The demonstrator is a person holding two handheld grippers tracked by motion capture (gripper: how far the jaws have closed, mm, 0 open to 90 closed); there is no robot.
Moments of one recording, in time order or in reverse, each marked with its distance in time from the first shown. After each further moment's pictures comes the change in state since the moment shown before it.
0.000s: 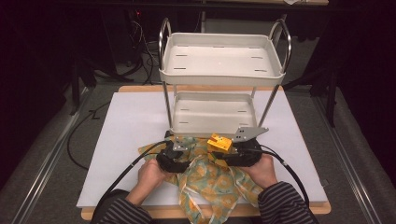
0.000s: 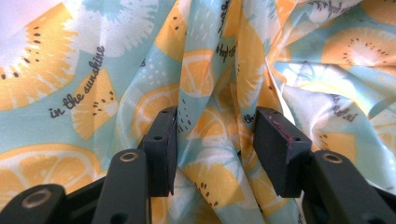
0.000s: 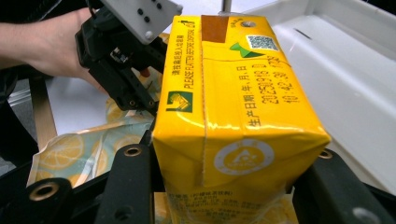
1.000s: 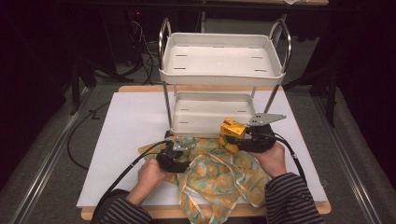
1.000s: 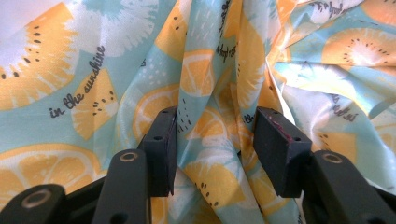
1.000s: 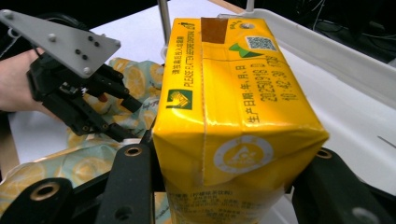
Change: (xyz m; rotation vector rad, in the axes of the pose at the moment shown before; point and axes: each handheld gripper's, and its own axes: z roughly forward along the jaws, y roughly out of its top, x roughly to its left) left arm 0.000 0.000 0.000 0.001 0.004 0.001; right arm -0.038 0.007 -0.025 -0.062 -0.096 0.087
